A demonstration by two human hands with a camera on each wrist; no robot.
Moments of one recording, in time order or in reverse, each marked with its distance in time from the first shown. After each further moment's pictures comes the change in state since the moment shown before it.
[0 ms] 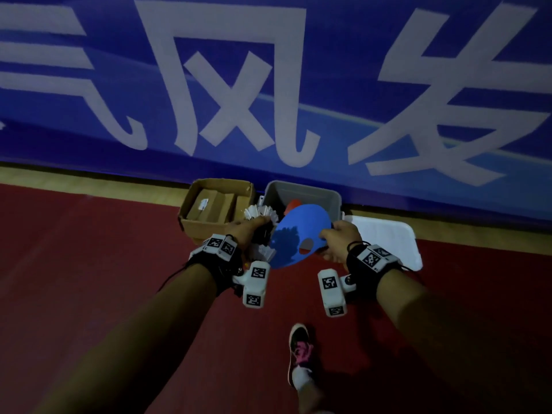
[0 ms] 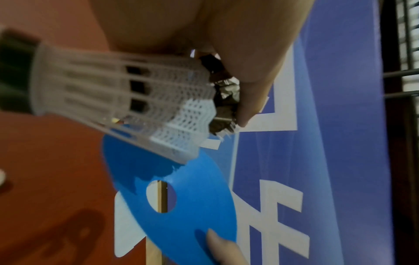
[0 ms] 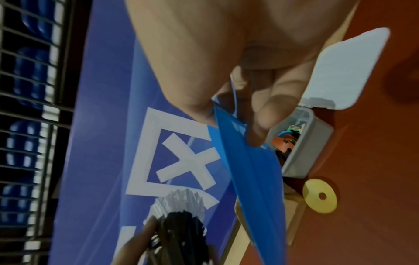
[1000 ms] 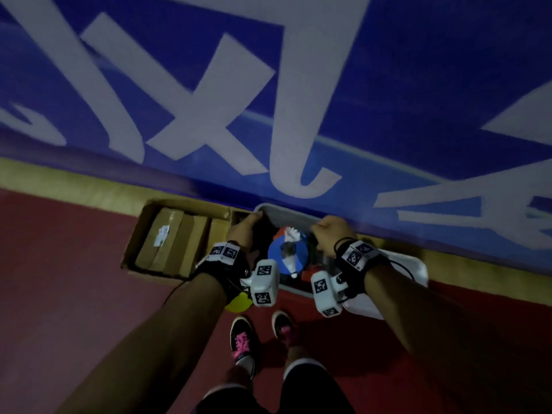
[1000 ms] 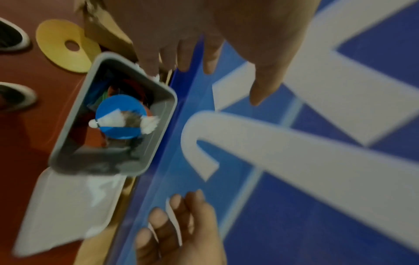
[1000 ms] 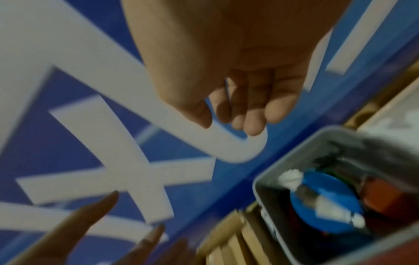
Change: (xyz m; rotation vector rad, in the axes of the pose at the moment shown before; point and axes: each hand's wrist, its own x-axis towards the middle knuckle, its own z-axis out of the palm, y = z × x) left_hand 0.468 0.278 0.028 -0.363 0.072 -0.313; right_hand 0.574 -0.192 0.071 -0.574 -0.101 0.073
